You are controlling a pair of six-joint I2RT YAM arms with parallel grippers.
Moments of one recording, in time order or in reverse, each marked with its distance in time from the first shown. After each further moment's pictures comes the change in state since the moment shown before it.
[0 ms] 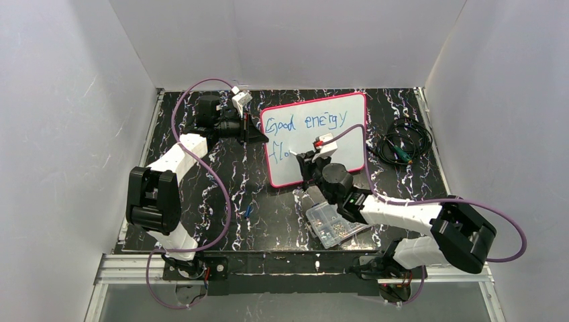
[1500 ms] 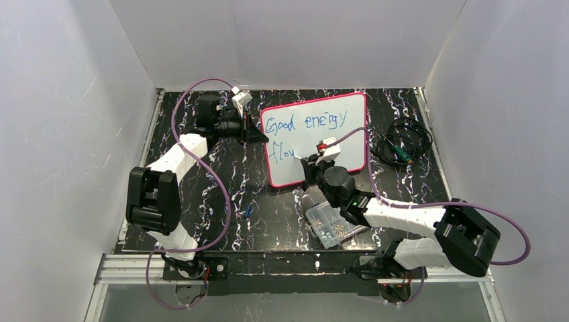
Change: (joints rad) left arm 0.000 -0.002 0.000 0.000 -0.002 0.000; right arm 0.000 -0.034 -0.043 -0.038 0.025 0.027
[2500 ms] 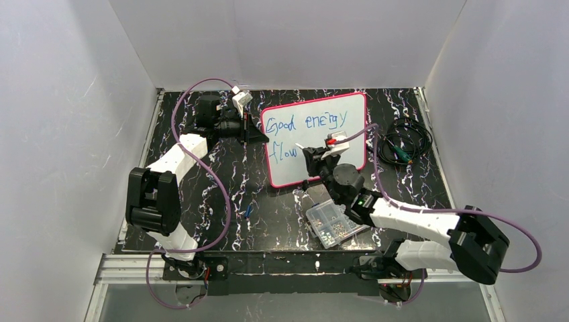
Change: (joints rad) left arm 0.000 -0.005 0.000 0.000 0.005 -0.003; right arm 0.001 -0.061 0.033 0.029 0.024 -0.032
